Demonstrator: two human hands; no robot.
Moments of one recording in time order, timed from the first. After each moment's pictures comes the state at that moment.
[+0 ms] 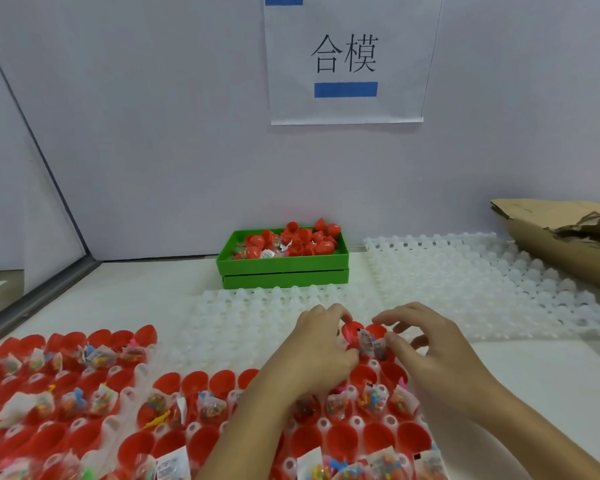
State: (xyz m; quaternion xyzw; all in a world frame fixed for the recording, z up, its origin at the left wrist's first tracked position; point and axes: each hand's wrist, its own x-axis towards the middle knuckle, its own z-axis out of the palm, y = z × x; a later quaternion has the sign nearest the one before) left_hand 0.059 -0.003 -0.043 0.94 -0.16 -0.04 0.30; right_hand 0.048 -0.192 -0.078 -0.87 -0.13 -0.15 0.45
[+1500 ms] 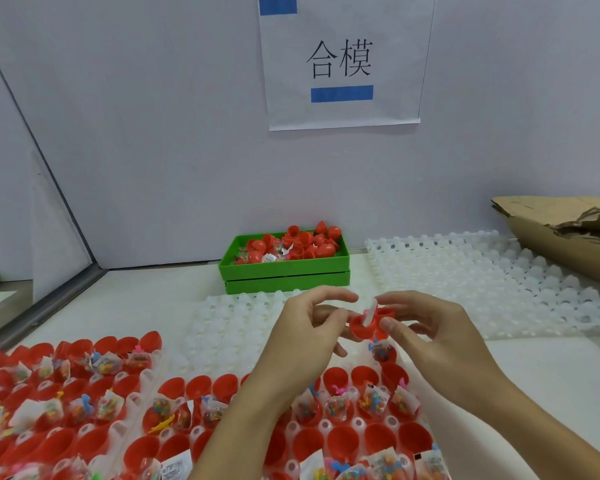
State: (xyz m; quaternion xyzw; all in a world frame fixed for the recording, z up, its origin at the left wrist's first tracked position) left_hand 0.040 0.005 -0.028 0.78 -0.15 0.02 0.61; right_hand 0.038 -0.182 -0.055 -0.81 -0.15 -0.21 0.53
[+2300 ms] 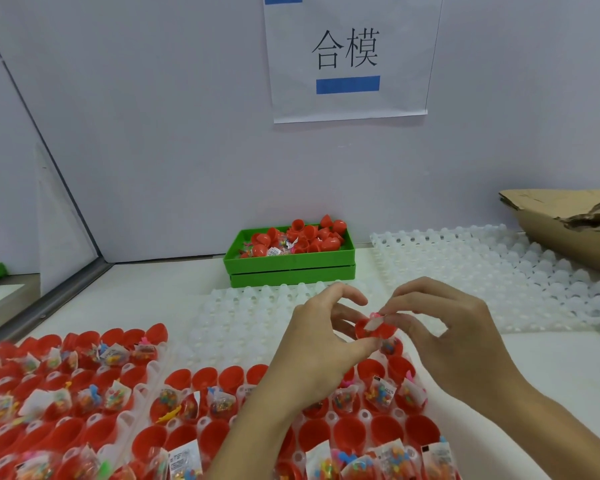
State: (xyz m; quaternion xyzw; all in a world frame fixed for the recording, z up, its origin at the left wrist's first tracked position) left_hand 0.032 0.002 -0.034 0.84 -0.17 0.06 0.52; right_hand 0.033 -0.181 -0.047 -0.83 -0.25 -0.35 0.35
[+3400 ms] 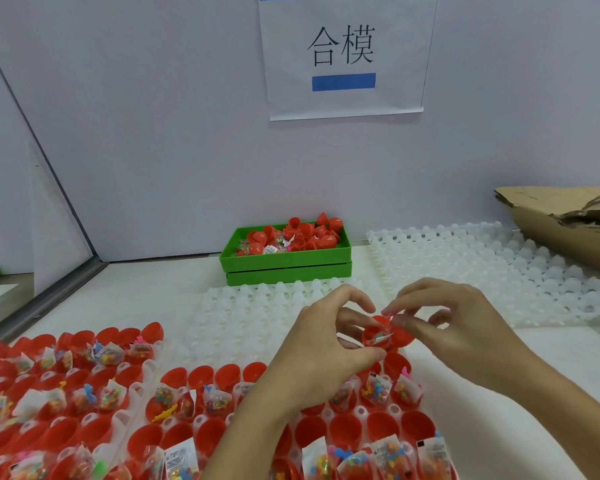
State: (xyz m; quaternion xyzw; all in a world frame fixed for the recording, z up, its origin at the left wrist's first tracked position) left_hand 0.030 0.002 -0.036 0.82 -0.22 0.00 0.52; right_hand 0.032 -0.195 -0.034 -0.86 -0.19 -0.17 0.45
